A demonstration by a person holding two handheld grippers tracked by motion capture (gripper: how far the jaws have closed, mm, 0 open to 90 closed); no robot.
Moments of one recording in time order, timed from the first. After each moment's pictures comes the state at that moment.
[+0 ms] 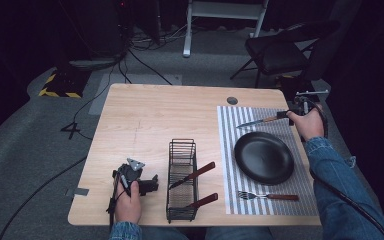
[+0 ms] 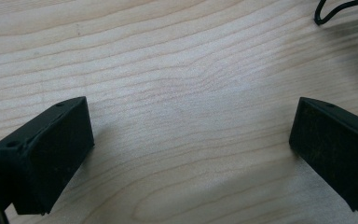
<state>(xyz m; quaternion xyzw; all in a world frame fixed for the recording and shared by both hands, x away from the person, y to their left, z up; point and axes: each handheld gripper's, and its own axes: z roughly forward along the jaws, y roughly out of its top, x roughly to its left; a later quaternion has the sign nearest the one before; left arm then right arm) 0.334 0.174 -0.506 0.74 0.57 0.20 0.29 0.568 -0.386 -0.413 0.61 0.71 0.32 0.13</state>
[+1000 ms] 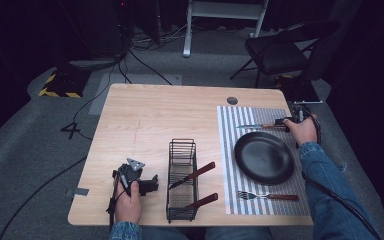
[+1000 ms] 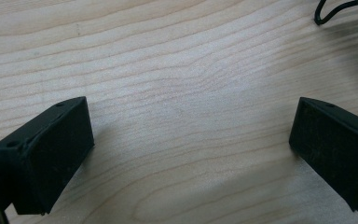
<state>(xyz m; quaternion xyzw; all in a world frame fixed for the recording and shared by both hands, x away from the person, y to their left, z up) 0.334 0.174 -0.506 0.74 0.57 0.20 0.29 0.577 -0.399 -0.466 0.66 0.68 0.30 0.13</state>
